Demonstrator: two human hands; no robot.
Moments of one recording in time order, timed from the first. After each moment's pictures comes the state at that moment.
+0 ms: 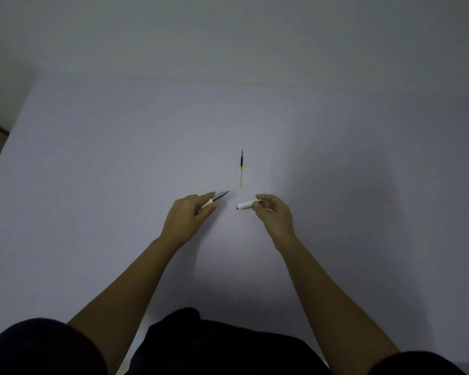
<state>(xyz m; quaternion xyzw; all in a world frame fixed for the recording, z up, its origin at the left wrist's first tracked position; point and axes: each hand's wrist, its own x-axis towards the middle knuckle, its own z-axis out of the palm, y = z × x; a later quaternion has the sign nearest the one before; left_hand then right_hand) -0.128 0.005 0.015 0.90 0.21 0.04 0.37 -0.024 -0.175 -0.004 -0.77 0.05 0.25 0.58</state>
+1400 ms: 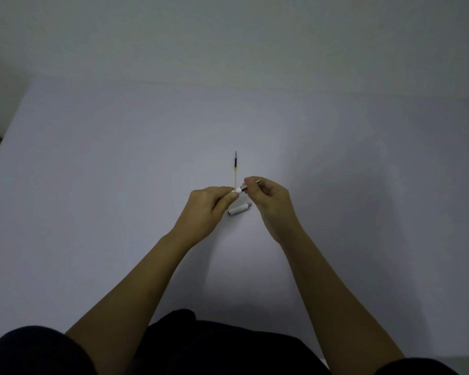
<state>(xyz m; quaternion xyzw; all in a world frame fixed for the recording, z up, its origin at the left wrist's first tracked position) -0.106 -0.035 0.079 0.90 0.11 0.08 0.42 -0.023 -0.170 0.063 -0.65 -0.07 0.28 0.70</state>
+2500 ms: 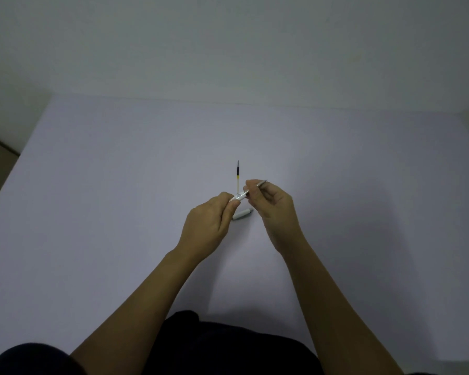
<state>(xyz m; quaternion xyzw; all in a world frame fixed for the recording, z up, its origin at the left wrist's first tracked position) -0.135 -0.056 0.095 0.93 0.13 0.10 0.33 -0.050 -0.177 0.096 -0.64 -0.11 0.24 0.72</state>
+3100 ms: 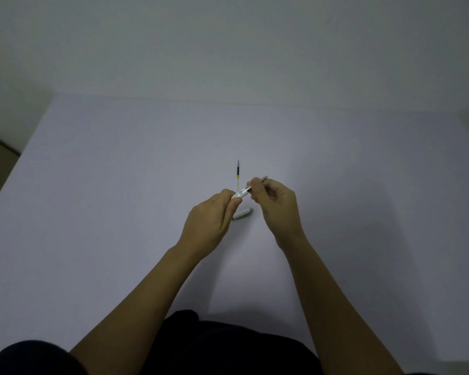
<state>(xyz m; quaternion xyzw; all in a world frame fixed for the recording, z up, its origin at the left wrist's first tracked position) -0.133 -0.055 0.100 0.93 0.12 0.09 0.33 -0.047 -0.176 0.104 -0.71 -0.15 0.19 0.66</state>
